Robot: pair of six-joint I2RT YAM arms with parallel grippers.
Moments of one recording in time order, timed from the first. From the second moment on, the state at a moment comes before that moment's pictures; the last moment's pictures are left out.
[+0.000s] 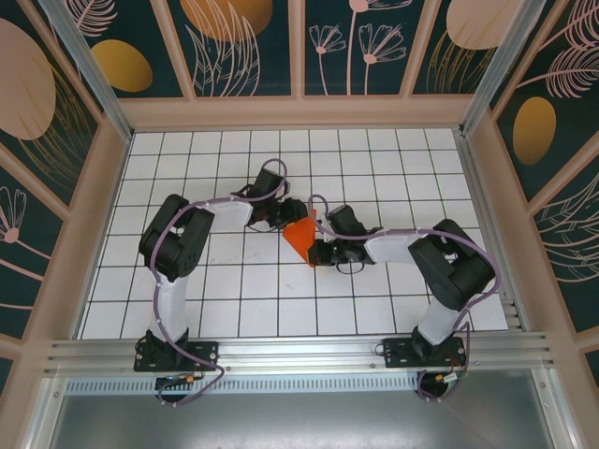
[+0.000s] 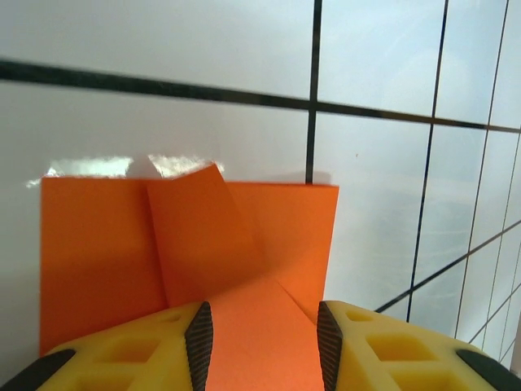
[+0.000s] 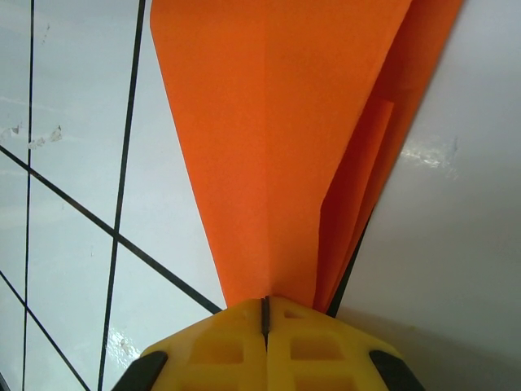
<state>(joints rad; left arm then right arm) -0.52 2.06 1.23 -0.08 0.42 -0.83 0.67 1.71 0.74 -0.01 -0.42 0.56</state>
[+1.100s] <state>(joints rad) -0.35 2.01 1.30 -0.14 0.35 -0.70 0.68 1.71 0.73 0.04 -0.41 0.55</state>
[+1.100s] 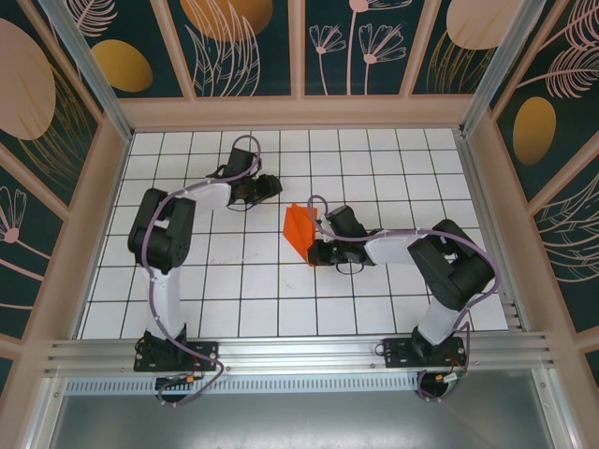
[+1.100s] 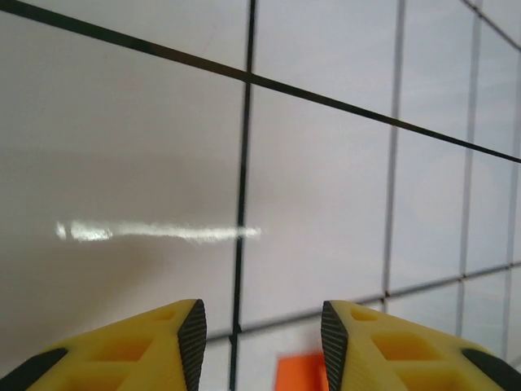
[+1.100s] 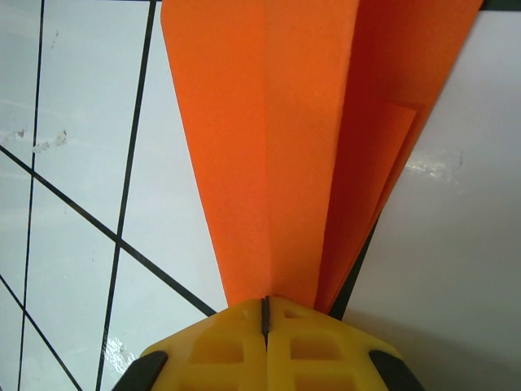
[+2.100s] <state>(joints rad) -0.63 1.87 0.90 0.20 0.51 -0.98 0.68 1.72 0.73 0.04 -0.41 0.54</state>
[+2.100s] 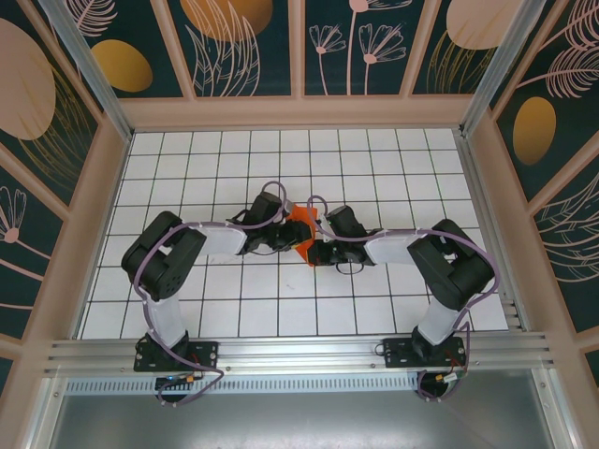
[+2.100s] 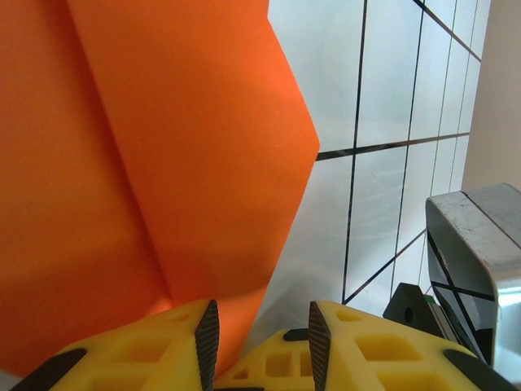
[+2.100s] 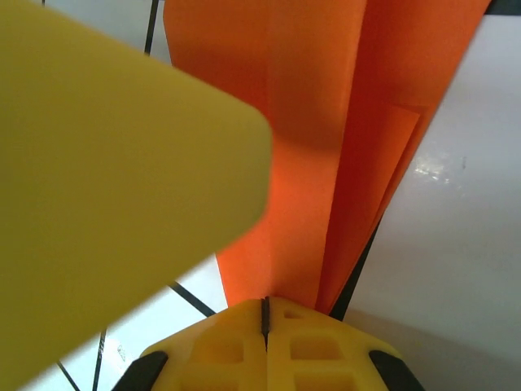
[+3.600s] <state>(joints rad) -0.54 2.07 1.21 -0.02 0.47 -0.87 0.69 1.72 0.74 0.01 -0.37 0.52</state>
